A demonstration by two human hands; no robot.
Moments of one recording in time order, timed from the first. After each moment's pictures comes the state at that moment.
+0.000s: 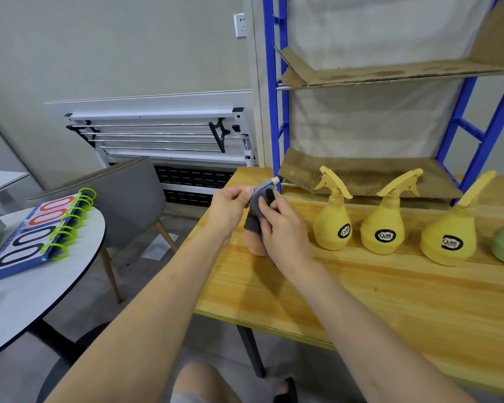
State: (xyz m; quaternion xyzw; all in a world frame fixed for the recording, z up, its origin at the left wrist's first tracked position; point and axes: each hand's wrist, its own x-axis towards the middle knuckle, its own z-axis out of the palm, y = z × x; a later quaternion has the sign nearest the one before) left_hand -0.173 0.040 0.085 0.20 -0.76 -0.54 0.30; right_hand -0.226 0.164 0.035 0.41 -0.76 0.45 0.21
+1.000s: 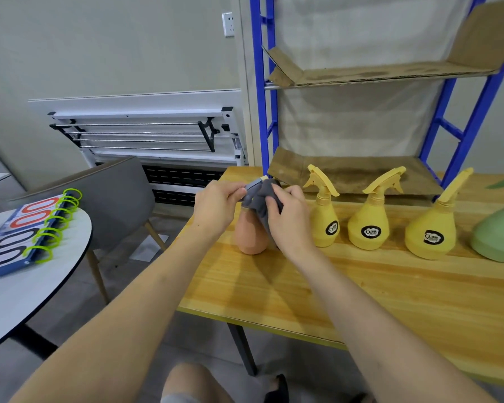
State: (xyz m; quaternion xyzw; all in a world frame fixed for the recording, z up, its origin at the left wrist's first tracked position) left_hand -0.174 0.026 0.085 0.16 -0.92 -0.21 0.30; right_hand -0.248 0.177 0.053 0.31 -0.78 0.52 0.15
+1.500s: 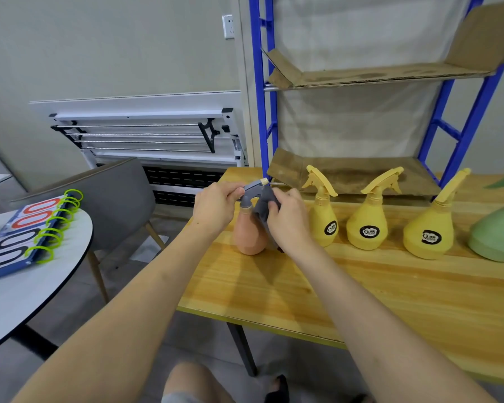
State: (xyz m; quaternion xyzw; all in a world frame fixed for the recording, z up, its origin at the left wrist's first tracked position) left_hand -0.173 0.029 0.091 0.19 -0.92 -0.22 0.27; right_hand -0.250 0.179 0.061 0.29 -0.82 0.48 0.09
